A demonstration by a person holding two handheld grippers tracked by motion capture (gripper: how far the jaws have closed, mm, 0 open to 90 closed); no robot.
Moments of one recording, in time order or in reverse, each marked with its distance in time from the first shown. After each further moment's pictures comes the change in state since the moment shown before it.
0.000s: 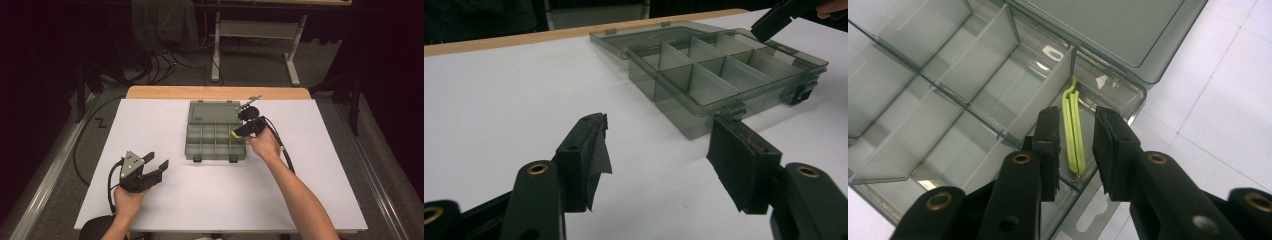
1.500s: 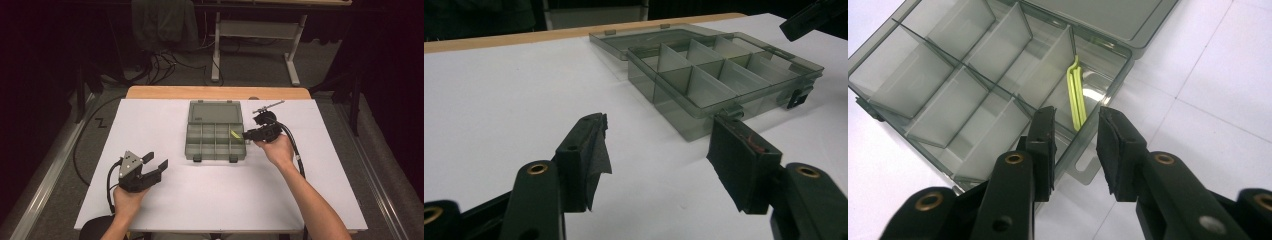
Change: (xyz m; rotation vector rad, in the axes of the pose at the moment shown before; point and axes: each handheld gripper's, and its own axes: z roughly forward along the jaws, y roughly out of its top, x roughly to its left) left arm 0.001 0.002 -0.001 0.000 -0.002 -0.022; right arm -0.021 -0.036 -0.024 -0.100 0.128 0.093
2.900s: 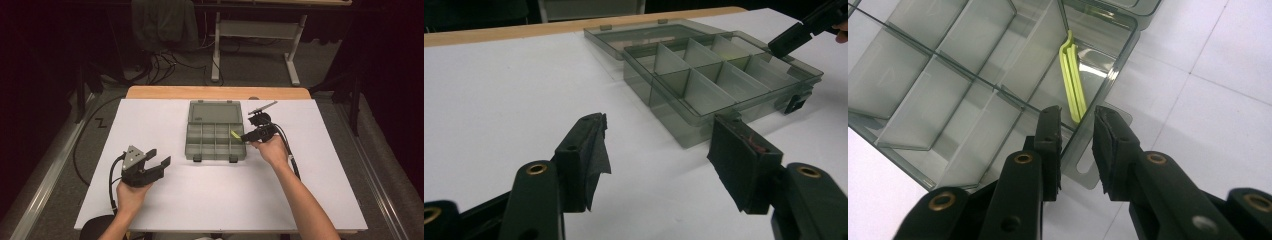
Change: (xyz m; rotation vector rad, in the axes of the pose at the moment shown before) left arm -0.007 0.008 0.016 0.054 0.006 -0.010; right arm 0.001 0.004 0.020 0.106 -0.026 0.074
